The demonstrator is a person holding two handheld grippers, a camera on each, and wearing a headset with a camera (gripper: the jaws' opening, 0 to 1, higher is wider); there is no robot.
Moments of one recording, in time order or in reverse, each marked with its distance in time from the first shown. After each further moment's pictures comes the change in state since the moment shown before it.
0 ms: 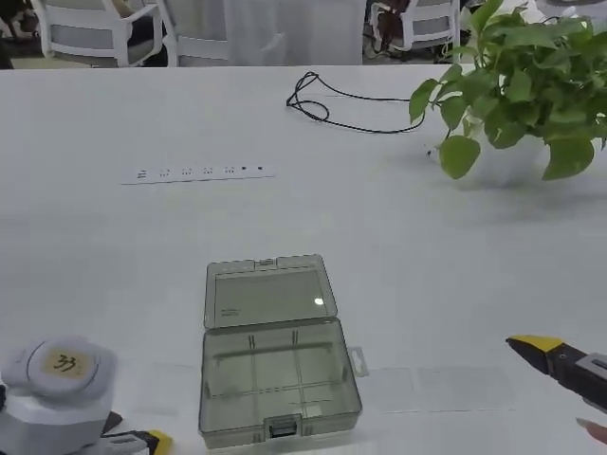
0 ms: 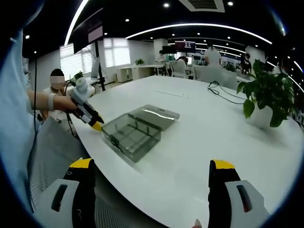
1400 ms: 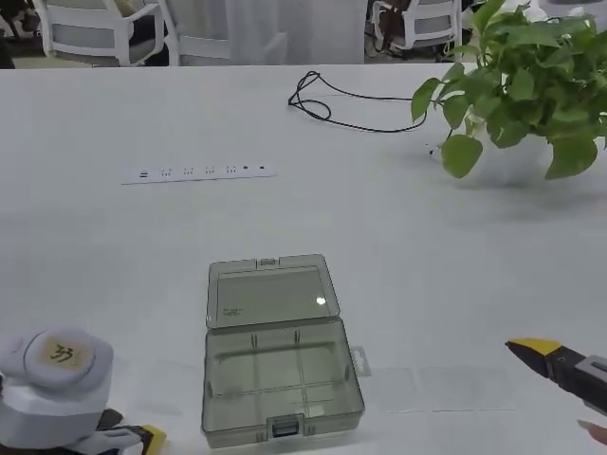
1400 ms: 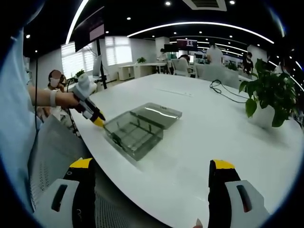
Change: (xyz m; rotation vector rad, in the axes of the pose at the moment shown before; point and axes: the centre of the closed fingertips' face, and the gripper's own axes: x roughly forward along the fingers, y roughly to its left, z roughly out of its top) left arm -0.006 0.005 0.002 -0.014 0.003 -0.021; right arm 0.001 0.004 -0.003 -0.004 0.019 0.018
